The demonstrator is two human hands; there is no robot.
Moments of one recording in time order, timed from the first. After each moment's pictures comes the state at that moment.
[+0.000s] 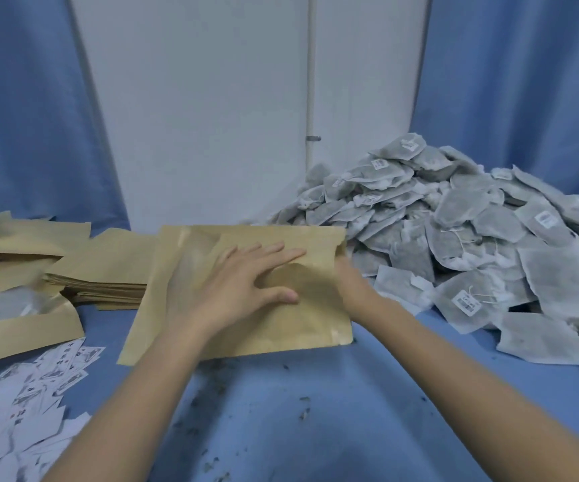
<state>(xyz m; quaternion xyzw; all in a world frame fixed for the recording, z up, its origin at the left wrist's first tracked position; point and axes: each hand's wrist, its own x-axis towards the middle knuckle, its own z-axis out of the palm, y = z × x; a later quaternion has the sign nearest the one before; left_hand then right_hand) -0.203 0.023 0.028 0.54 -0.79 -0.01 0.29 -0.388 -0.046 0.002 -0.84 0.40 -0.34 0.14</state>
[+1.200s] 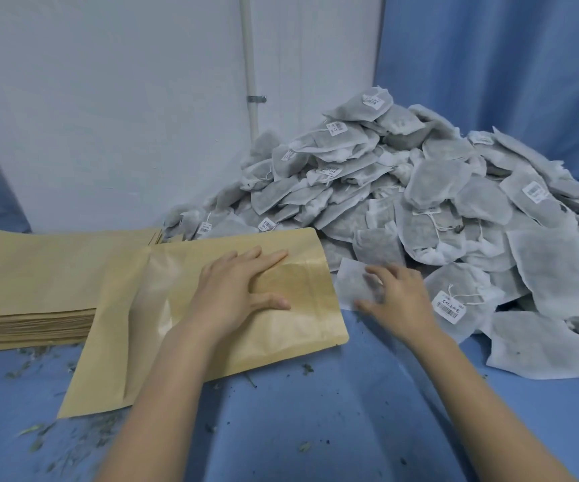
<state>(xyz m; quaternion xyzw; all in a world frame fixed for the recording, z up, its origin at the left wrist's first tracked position) -0.267 -0.101 -0.025 0.59 -0.76 -0.08 0.26 -0.516 -0.144 -0.082 -0.70 0.66 -0.26 0.01</state>
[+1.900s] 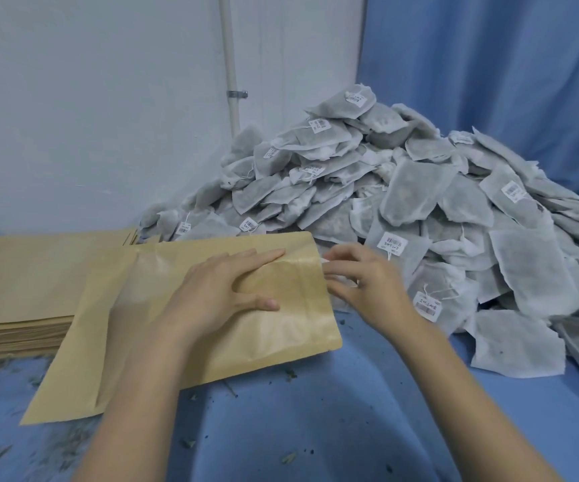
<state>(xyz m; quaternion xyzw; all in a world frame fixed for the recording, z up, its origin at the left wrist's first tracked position) -0.274 -0.100 -0.012 0.53 -0.79 -0.15 0.27 -0.492 -0.120 -0.040 -0.79 0.43 -0.43 0.07</state>
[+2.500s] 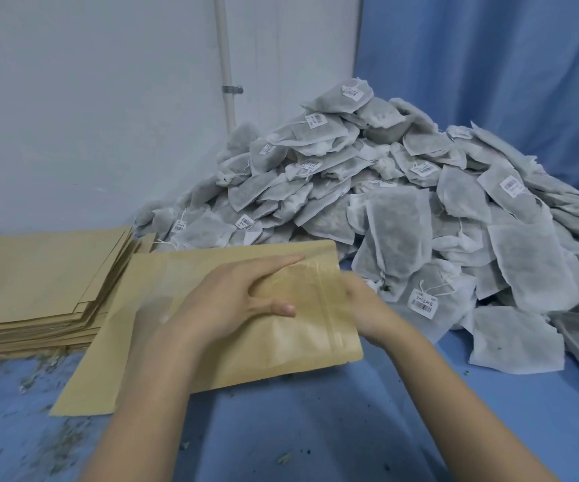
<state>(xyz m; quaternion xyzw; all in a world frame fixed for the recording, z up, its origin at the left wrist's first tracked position) -0.287 -0.104 -0.022 0.48 -0.81 -0.19 0.29 -0.483 -0.119 -0.049 -0.71 0.42 -0.36 0.43</state>
